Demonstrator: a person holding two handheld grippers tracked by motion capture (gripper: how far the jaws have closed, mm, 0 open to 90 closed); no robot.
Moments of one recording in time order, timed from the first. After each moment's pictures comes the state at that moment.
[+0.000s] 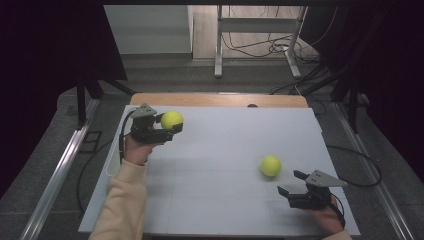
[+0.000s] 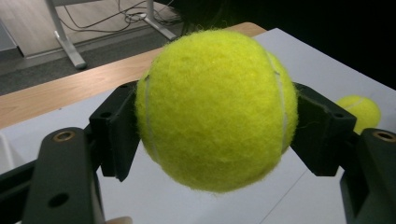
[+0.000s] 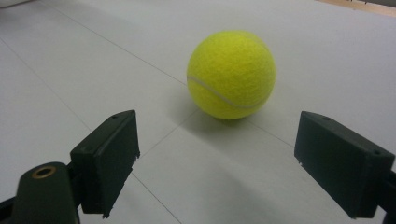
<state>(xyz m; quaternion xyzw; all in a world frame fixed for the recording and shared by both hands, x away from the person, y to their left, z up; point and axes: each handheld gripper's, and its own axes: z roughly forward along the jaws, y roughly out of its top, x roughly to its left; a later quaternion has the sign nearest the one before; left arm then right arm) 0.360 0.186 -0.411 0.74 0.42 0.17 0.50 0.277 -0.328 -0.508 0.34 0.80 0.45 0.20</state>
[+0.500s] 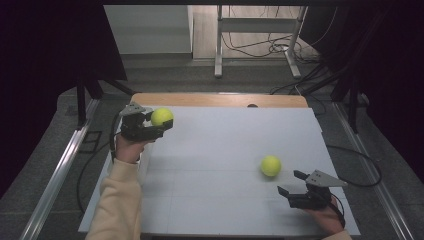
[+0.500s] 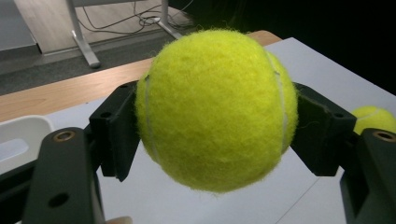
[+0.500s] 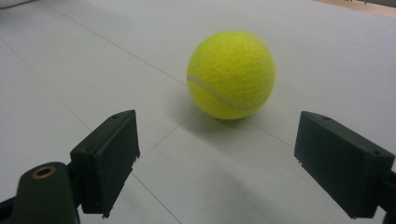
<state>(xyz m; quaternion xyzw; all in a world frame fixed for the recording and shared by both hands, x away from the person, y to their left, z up) 0.360 0.210 -0.411 0.72 0.44 0.18 0.50 0.277 -0.328 -0.508 0.34 0.80 0.46 0.20</state>
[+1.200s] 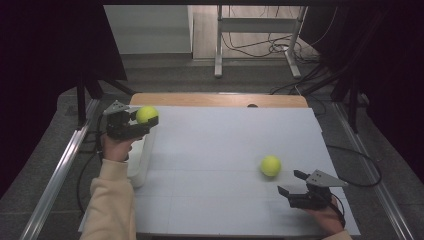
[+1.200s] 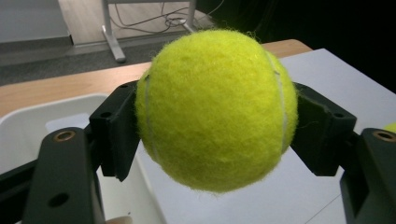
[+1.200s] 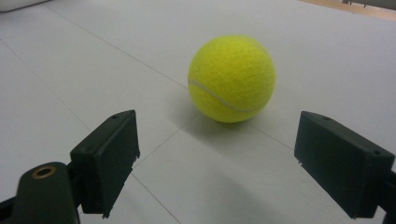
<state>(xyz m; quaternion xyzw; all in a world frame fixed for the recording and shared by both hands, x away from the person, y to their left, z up) 0.360 0.248 -0.419 0.69 0.49 0.20 0.49 0.277 -0.328 -0.507 0.34 0.80 0.46 0.20</state>
